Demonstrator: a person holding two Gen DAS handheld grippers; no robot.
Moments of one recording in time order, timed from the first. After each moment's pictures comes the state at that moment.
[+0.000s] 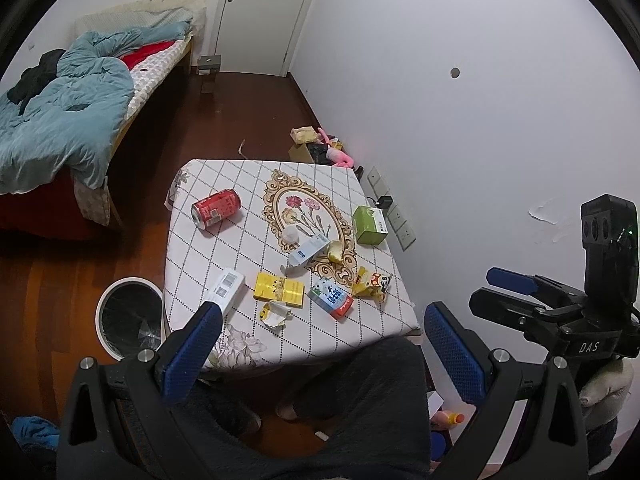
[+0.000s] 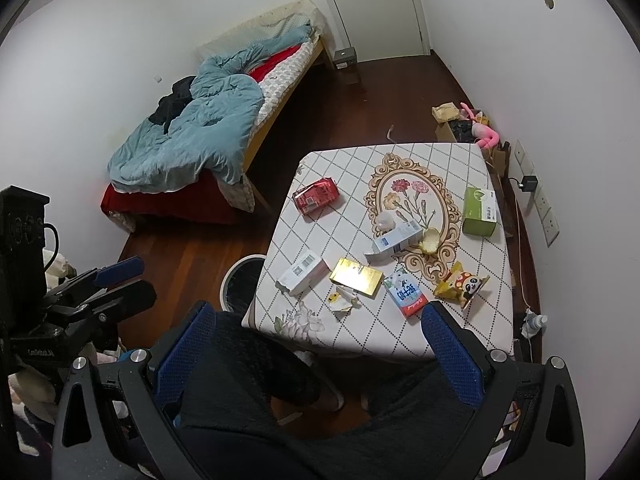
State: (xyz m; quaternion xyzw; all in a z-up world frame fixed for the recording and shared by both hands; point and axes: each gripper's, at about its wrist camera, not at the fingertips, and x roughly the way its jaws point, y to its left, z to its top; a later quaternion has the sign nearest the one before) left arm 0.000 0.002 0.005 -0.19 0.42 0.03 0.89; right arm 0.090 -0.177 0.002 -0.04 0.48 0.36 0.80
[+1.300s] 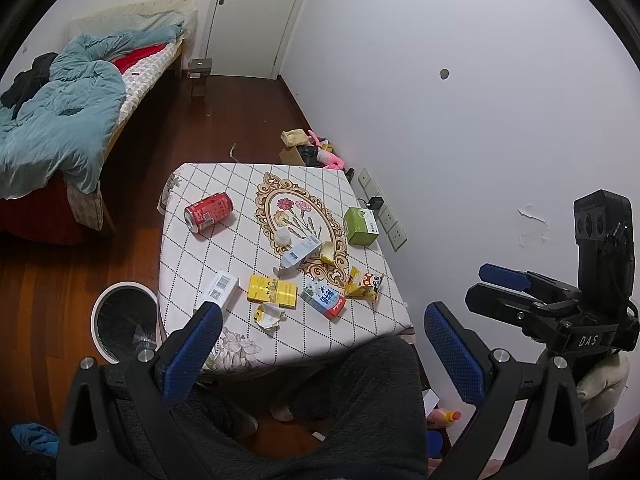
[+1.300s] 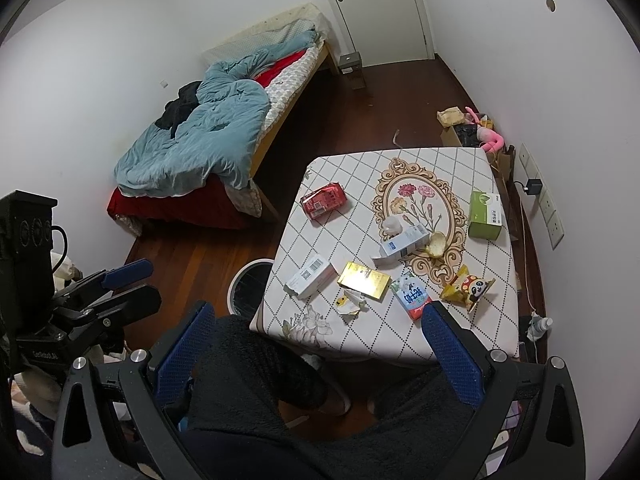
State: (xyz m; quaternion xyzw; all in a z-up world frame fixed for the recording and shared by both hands) left arm -0.002 0.005 0.008 -0.19 0.41 0.01 0.89; right arm 0.081 -0.177 0.015 -0.03 0.47 0.37 0.80
